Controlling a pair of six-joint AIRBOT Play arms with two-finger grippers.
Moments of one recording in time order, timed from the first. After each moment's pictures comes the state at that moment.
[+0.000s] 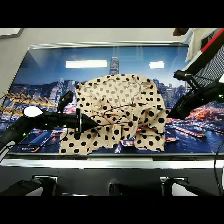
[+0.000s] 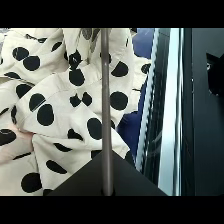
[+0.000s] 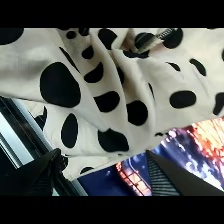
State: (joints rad) left arm -0.25 -1.16 0.81 0.31 -1.18 -0.10; right arm -0.23 -1.33 1.39 -1.10 1.68 0.51
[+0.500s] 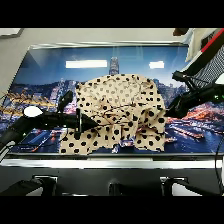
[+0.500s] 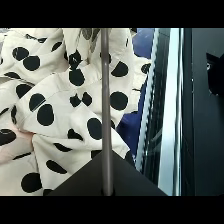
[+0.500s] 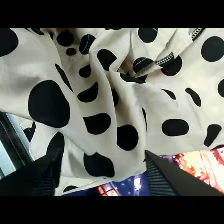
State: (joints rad) left arm -0.25 -1.16 0.81 0.31 -1.18 -0.10; right arm -0.24 -1.37 1.37 -1.03 1.62 0.37
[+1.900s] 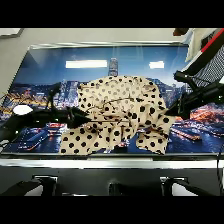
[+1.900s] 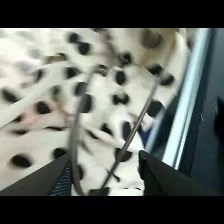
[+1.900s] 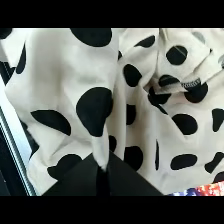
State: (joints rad) left arm -0.09 -1.15 0.81 0.31 -1.18 -0.40; right arm -0.25 -1.33 1.37 -0.98 1.73 0.33
